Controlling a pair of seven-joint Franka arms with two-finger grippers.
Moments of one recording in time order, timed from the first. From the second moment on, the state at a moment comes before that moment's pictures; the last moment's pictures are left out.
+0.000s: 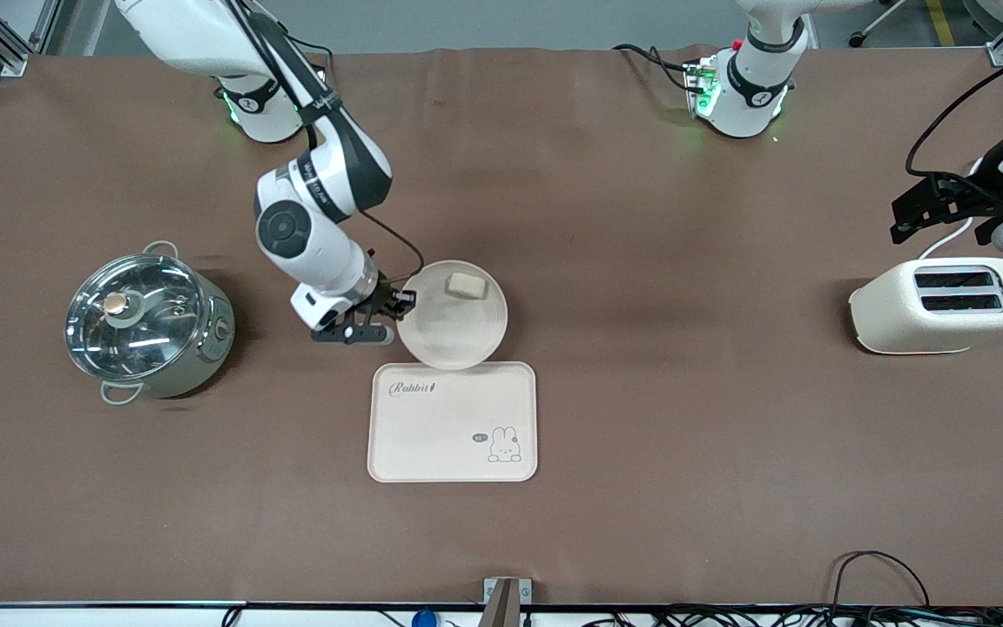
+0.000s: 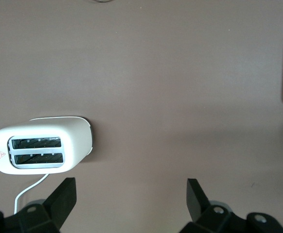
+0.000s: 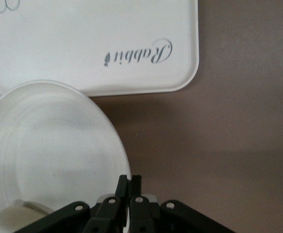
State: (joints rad) left arm 0.09 0.03 -0.18 -1.50 0.03 1.55 -0.04; right arm 0.40 0.36 0.15 -2.08 0.20 2.49 0.42
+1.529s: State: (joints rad) left arm 0.12 0.06 -0.19 -1.50 0.03 1.55 -0.04; right arm 0.54 0.16 0.30 -2.59 0.39 2.88 0.42
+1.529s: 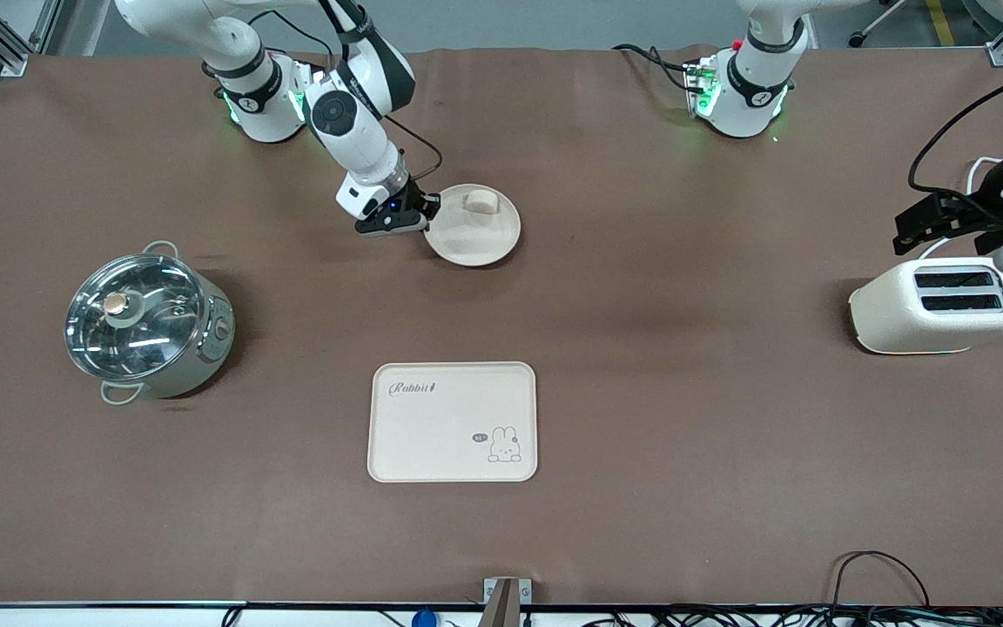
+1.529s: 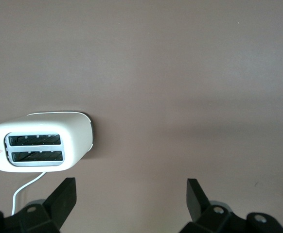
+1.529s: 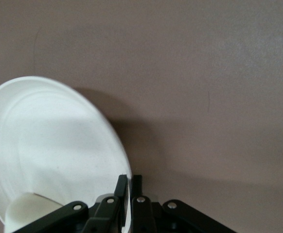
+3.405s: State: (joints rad) left arm -0.76 0.42 -0.21 -1.75 -0.01 2.12 -1.41; right arm -0.30 -0.21 0.24 -1.75 0.11 1.70 -0.05
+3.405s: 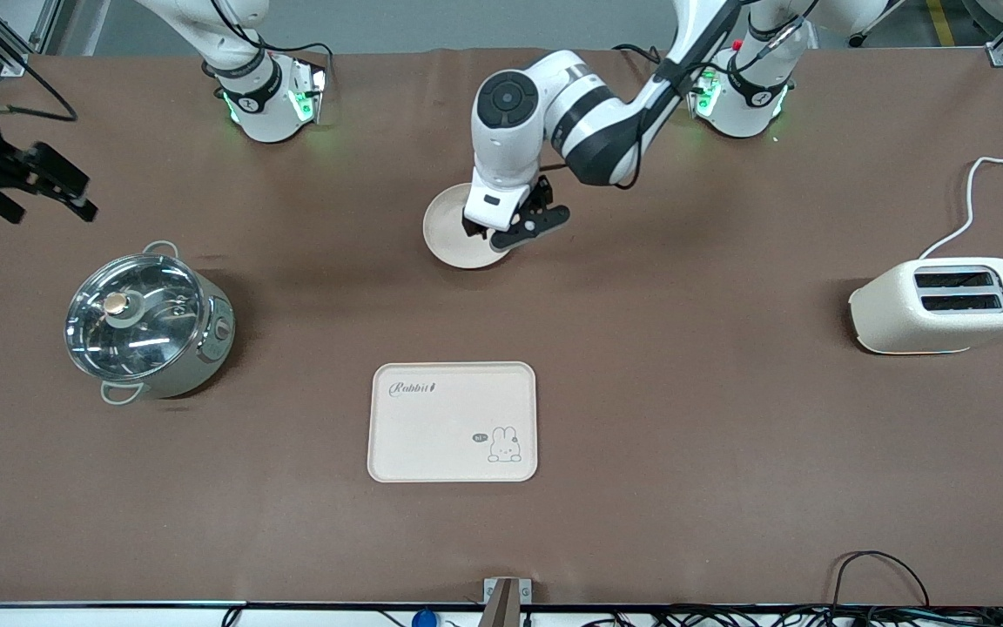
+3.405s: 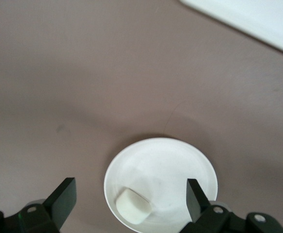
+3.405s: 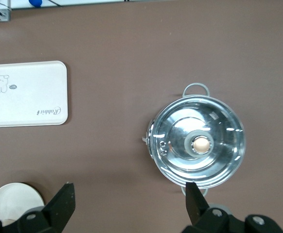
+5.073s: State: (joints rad) left arm -0.95 0.64 -0.20 -1.77 0.05 2.27 -2.05; right arm -0.08 -0.05 0.01 -1.49 0.04 1.47 -0.05
